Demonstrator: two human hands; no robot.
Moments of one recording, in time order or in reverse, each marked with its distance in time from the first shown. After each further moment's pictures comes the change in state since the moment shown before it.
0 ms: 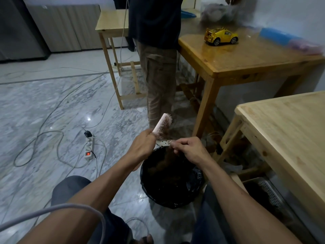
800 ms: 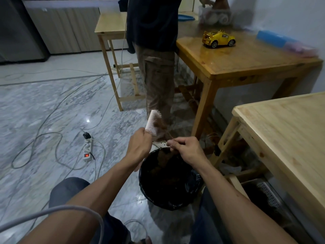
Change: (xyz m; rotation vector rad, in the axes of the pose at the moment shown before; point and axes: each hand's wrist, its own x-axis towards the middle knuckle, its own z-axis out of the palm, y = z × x) left_hand 0.001 0.002 0.003 0.010 0.196 0.020; right_hand 0.002 -0.004 0.006 -0.019 0.099 -0.020
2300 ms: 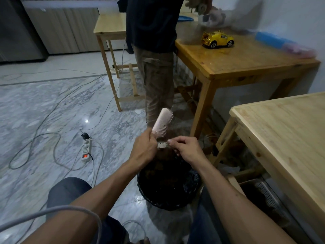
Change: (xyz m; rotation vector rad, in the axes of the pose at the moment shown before) left_hand -0.010 -0.001 0.014 0.025 0.006 0.232; right_hand -0.001 -0.001 -0.005 0.122 -0.027 0.100
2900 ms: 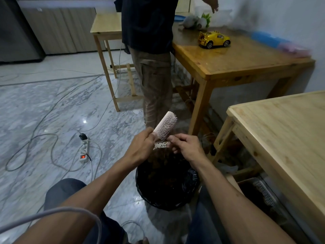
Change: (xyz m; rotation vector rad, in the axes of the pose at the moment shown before) left_hand 0.004 0.000 -0.008 -0.165 -0.193 -0.033; right_hand 0.008 0.005 -0.003 0.101 0.031 -0.079
